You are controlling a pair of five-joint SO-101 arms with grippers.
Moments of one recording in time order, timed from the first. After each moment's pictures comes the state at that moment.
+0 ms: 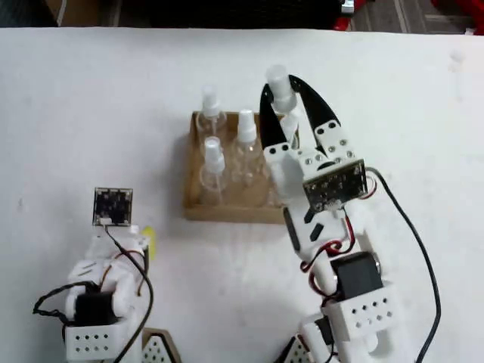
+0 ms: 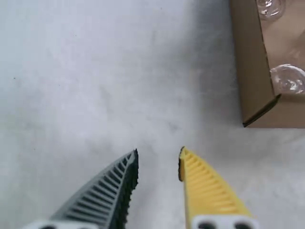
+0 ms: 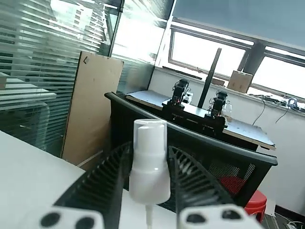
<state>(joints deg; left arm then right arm) -10.1 -103.7 97.1 65.1 -1.6 -21.3 -64.7 52.4 9.8 17.2</state>
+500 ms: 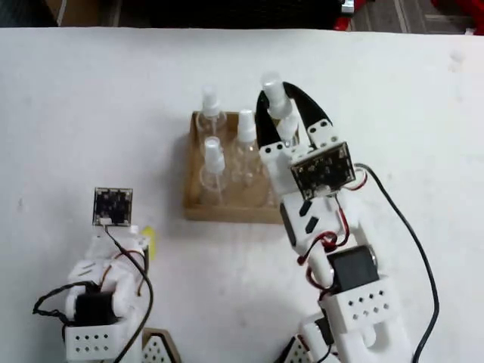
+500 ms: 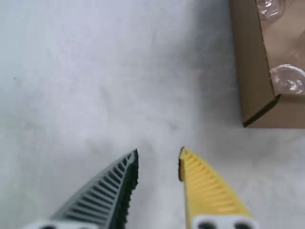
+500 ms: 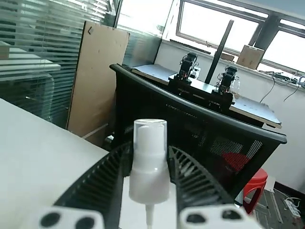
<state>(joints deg) -10.1 -103.7 97.1 65.1 -1.6 -21.3 -62.9 52.4 14.0 19.0</state>
